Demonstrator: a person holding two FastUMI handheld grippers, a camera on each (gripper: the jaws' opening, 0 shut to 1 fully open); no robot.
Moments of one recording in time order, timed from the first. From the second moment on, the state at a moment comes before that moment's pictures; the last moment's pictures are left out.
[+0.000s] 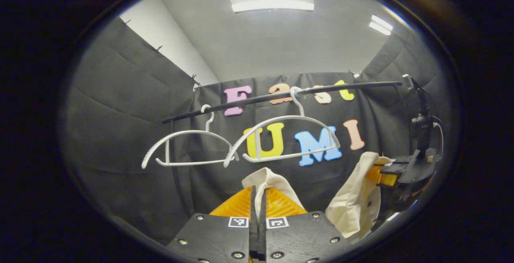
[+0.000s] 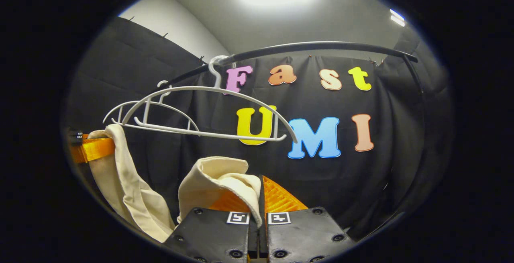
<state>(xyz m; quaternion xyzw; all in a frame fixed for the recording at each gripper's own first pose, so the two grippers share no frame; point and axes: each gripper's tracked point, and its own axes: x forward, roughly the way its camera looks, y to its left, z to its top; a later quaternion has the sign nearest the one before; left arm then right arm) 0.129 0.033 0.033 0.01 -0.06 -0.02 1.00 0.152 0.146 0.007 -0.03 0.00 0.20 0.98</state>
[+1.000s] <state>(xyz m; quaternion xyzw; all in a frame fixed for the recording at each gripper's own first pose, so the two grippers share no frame) 0.105 -0.044 -0.106 -0.06 0.07 -0.08 0.99 0.062 0.158 -0.135 -0.01 0.17 0.24 0.96</state>
